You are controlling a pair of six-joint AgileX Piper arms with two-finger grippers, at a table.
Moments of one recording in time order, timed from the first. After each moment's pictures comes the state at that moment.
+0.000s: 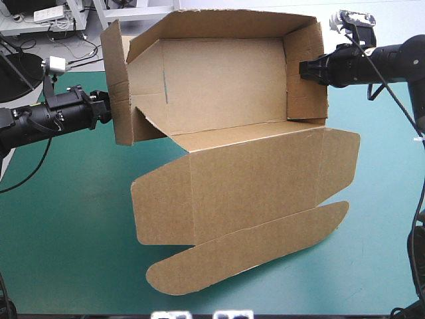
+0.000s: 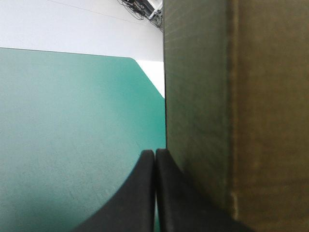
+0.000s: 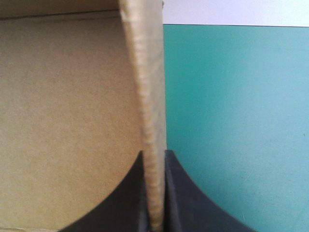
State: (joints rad) left arm 0.19 1.32 -1.35 -1.34 1.22 0.70; right arm 0.00 1.64 -1.90 0.61 1.14 -0.25
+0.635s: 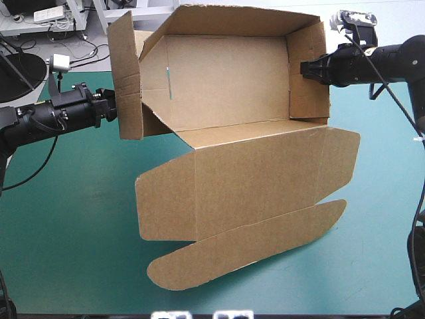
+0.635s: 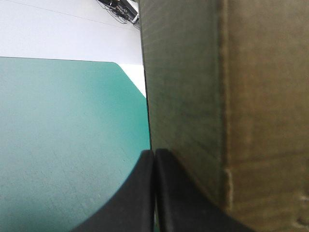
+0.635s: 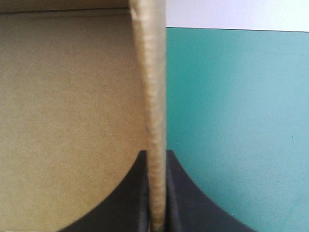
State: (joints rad) left arm 0.16 1.33 -1.36 -1.39 1.22 0.72; right arm 0.00 1.64 -1.90 0.58 1.13 -0.25
